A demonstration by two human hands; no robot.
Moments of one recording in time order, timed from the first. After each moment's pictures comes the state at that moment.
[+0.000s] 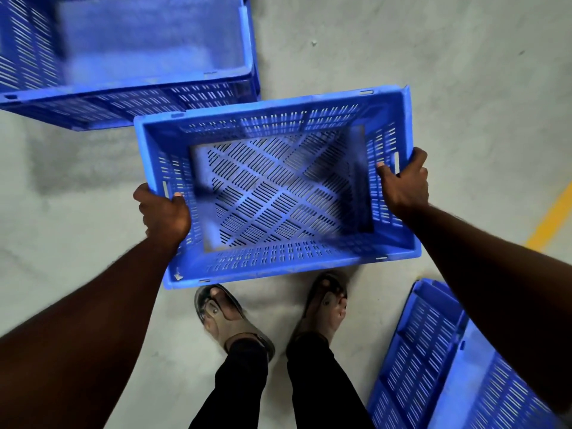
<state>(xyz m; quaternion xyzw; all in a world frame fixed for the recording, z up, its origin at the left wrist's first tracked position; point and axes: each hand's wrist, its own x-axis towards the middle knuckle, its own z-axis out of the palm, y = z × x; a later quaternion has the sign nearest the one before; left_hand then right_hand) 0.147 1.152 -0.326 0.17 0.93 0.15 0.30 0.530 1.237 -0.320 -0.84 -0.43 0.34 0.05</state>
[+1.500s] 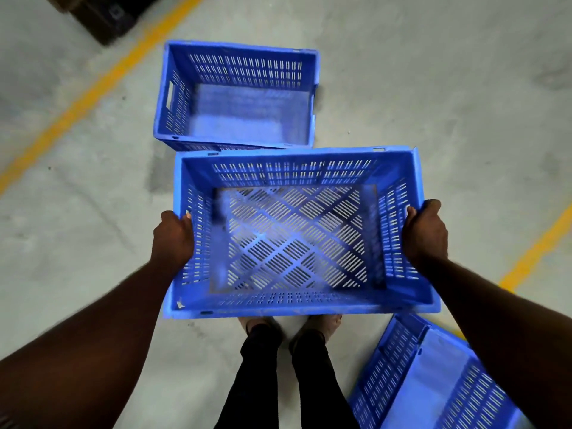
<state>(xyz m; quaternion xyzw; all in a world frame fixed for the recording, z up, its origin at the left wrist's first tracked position) 0.084 1.080 -0.076 0.32 0.91 0.10 0.26 0.496 1.217 -0.086 -0.78 -0.58 0.25 0.03</state>
